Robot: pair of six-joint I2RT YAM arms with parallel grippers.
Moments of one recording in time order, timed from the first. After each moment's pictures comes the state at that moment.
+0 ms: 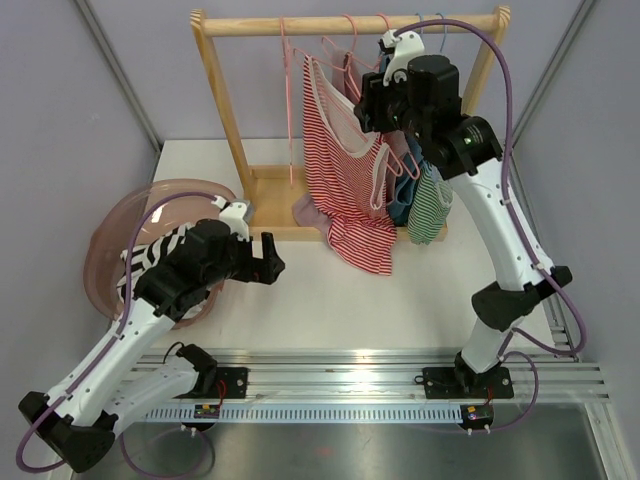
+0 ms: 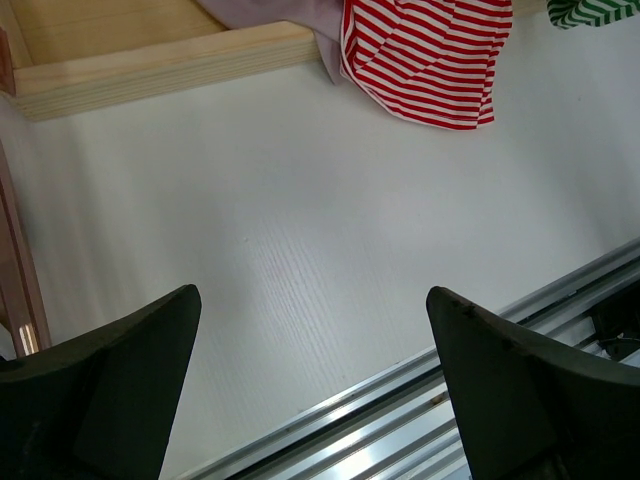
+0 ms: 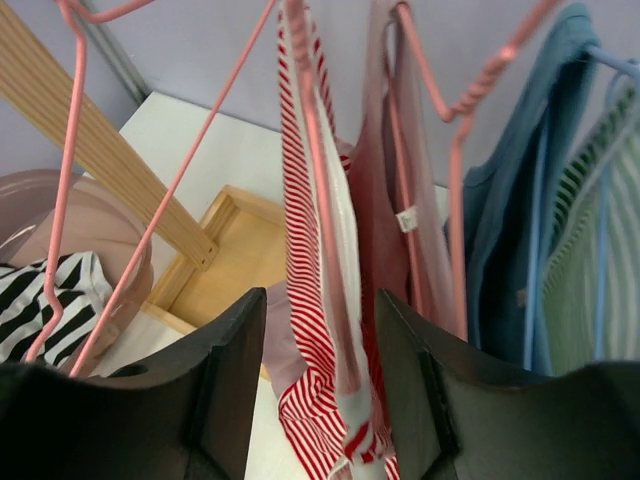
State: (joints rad) left arm -0.58 0.84 0.92 -0.70 0.02 -0.37; right arm 0.54 1.74 2.27 -0.76 0.09 0.10
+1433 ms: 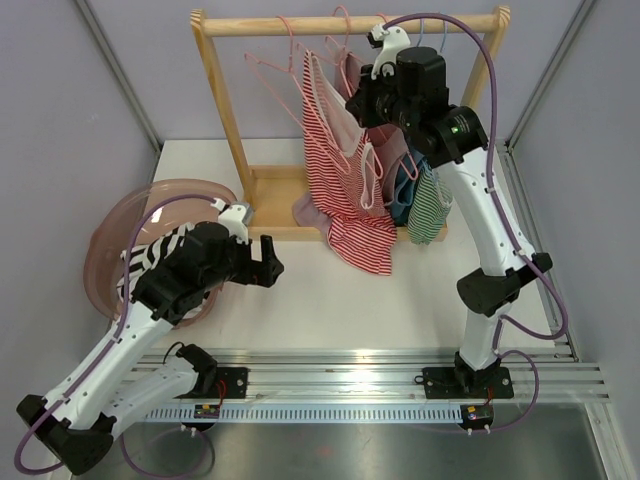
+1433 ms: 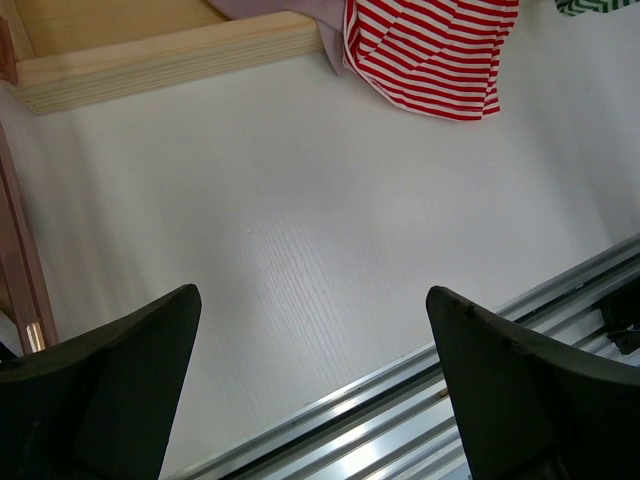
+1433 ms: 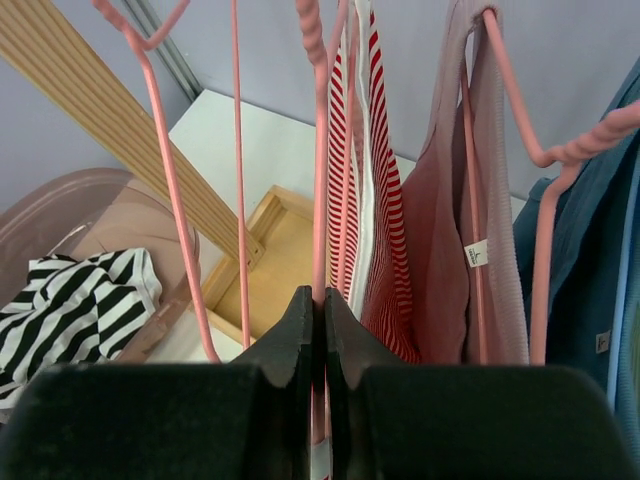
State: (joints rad) left arm -0.59 0.81 0.90 -0.71 0.02 -0.36; right arm 0.54 1.89 2.45 -0.81 -0.04 0.15
